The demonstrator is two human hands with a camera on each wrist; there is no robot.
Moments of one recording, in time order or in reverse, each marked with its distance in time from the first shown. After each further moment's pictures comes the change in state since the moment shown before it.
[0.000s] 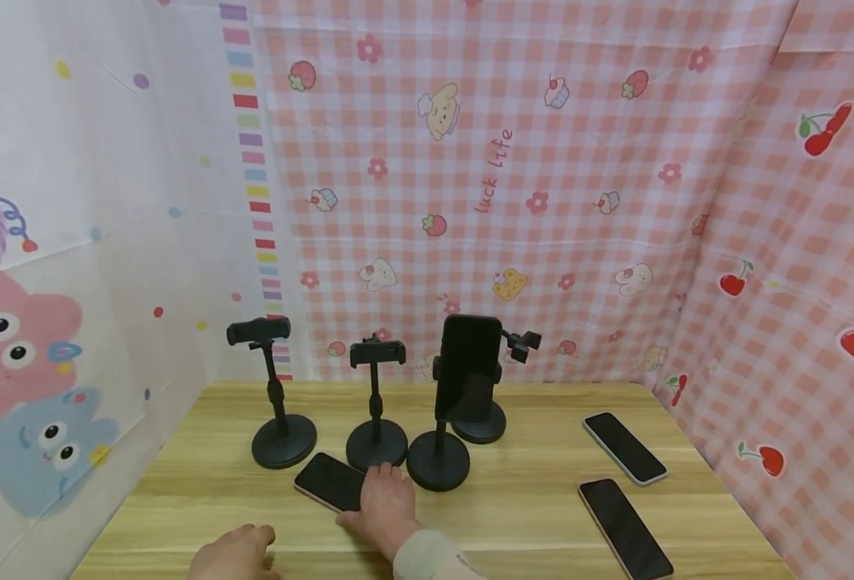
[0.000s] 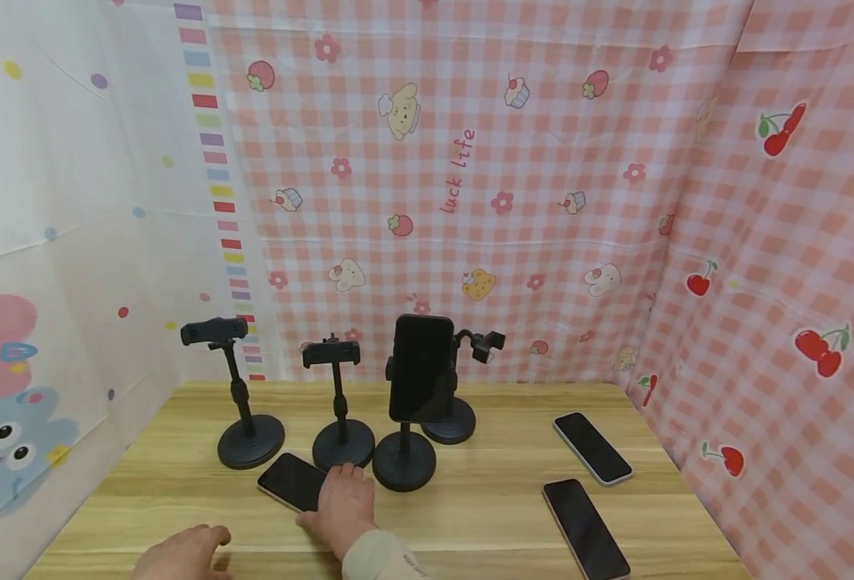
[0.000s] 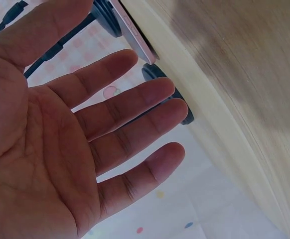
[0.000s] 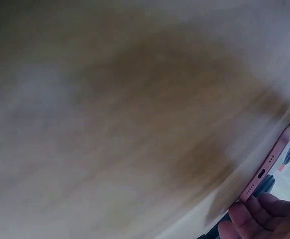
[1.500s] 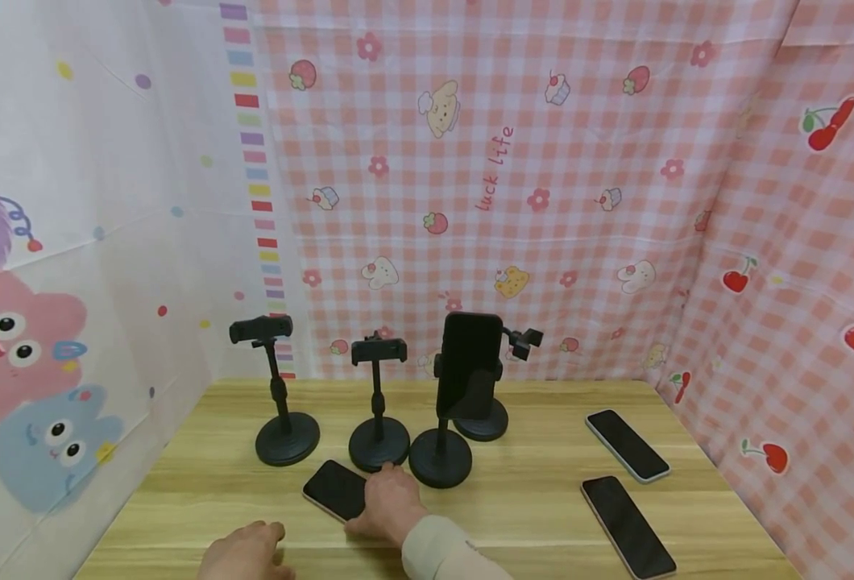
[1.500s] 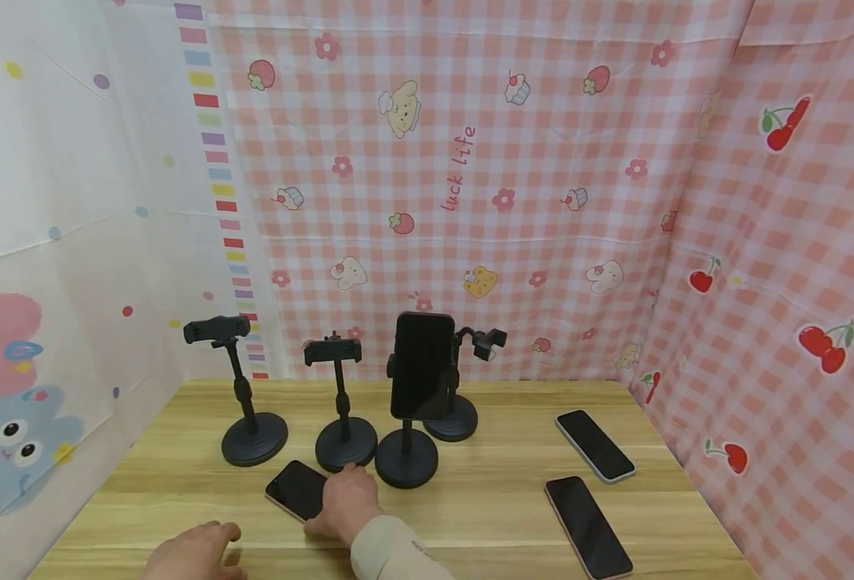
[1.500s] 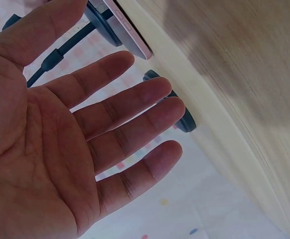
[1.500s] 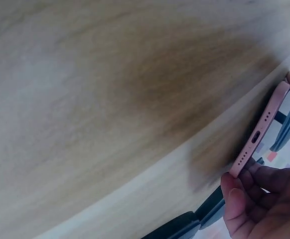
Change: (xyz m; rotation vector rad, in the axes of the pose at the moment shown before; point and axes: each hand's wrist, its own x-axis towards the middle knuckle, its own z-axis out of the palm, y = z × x) left_hand 0.001 0.011 0.002 0.013 -0.029 -0.017; right_hand 0.003 0.007 -0.017 -0.038 -0.233 -0.094
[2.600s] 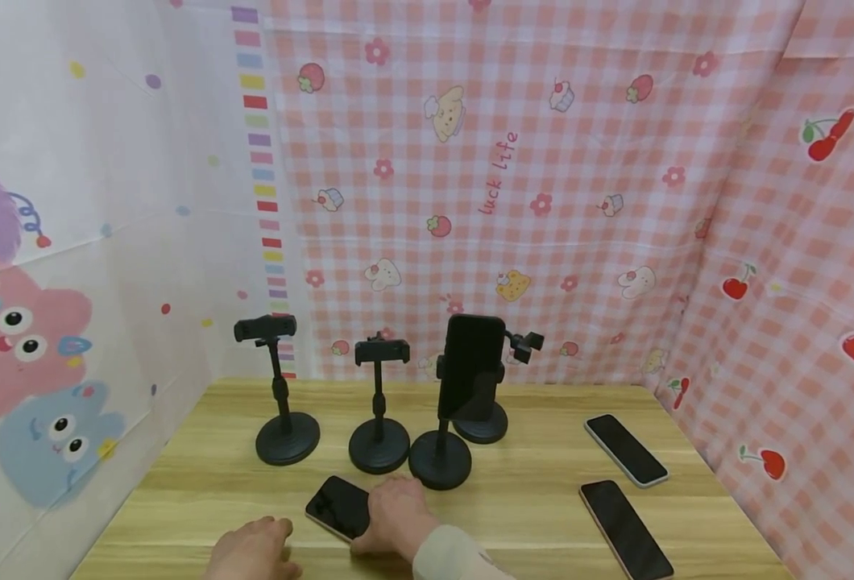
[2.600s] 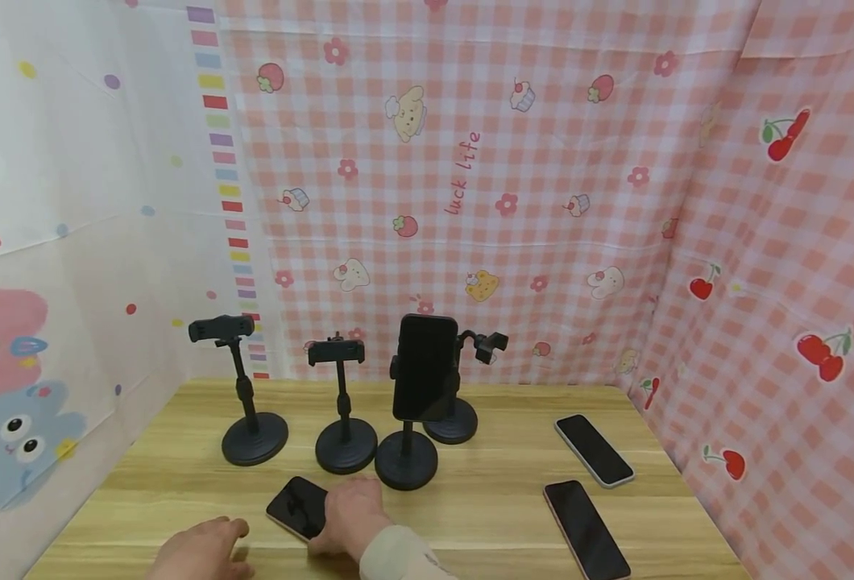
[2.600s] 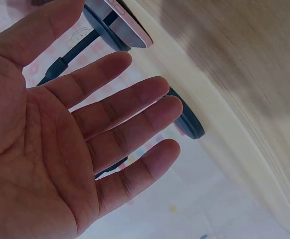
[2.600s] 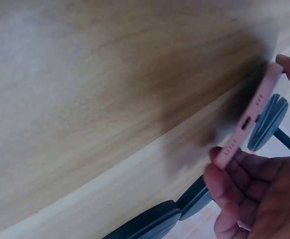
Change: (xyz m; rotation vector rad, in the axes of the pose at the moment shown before) left_hand -0.004 0.009 -0.002 0.025 0.053 0.051; right_hand -0.021 0.006 -0.013 -0.119 -0.101 -0.104
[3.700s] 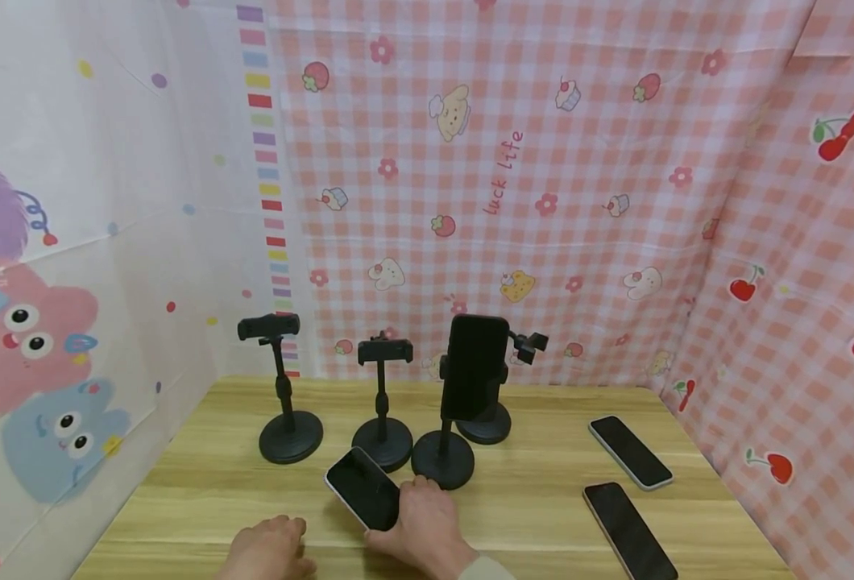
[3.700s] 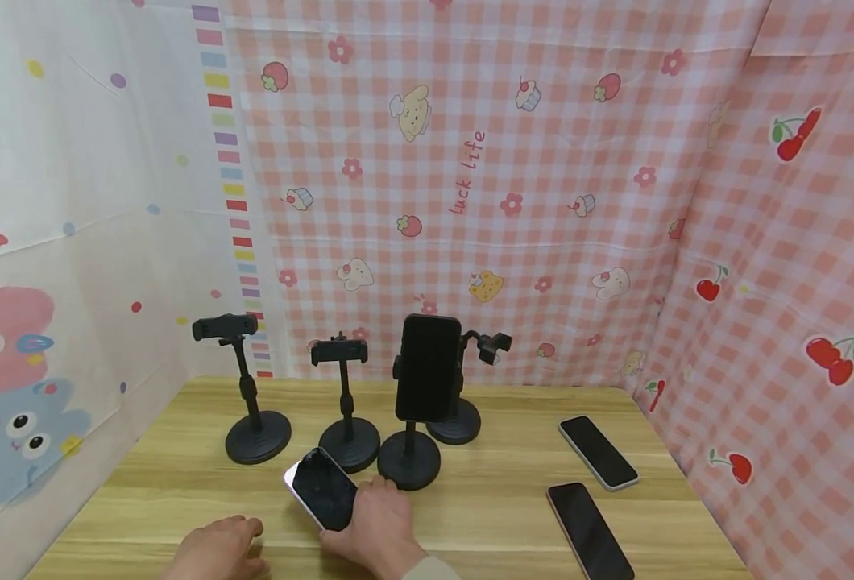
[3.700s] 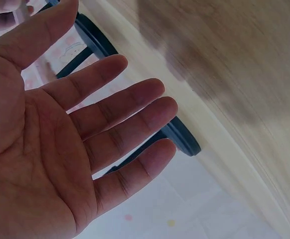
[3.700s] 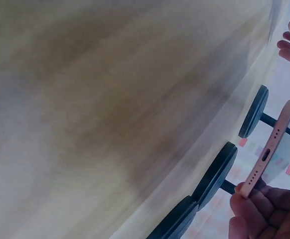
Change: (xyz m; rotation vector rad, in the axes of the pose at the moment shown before) left_hand 0.010 0.011 0.009 0.022 -0.022 -0.005; right_hand -0.036 0.023 0.008 0.327 0.339 0.113
